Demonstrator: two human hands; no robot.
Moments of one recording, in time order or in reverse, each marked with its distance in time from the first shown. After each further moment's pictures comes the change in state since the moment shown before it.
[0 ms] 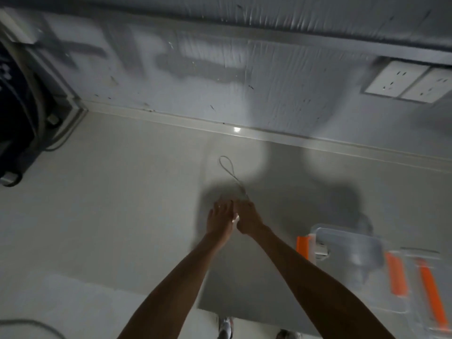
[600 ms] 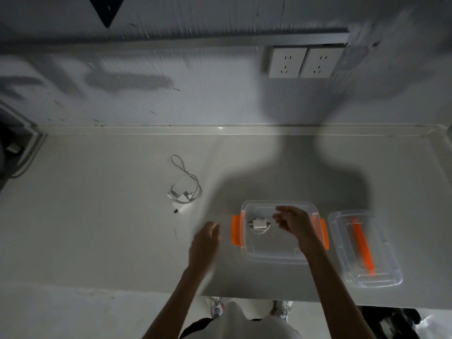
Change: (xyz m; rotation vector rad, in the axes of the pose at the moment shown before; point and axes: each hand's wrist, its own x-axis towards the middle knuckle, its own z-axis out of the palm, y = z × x) left_hand -0.121 0.165 -0.036 -0.544 -0.046 -0.325; right_hand -0.208 0.208 -0.082 1.240 0.345 0.472
